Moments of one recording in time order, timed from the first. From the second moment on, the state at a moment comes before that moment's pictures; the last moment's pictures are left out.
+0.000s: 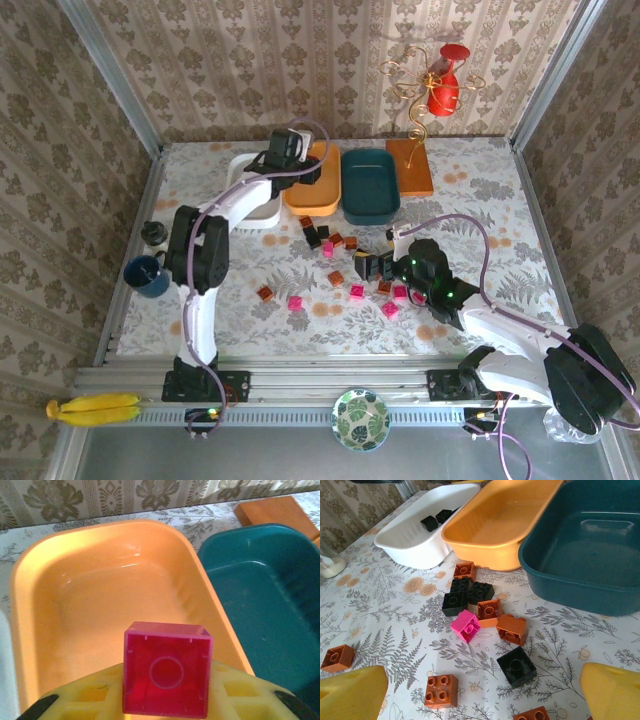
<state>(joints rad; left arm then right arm) -0.45 2.15 1.75 -0.27 0.11 -0.18 0.58 1.10 0.44 0.28 0.00 0.26</state>
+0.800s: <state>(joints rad) -0.52 1.49 0.89 -0.25 0.20 -0.25 0.59 1.13 0.44 0.28 0.00 0.26</state>
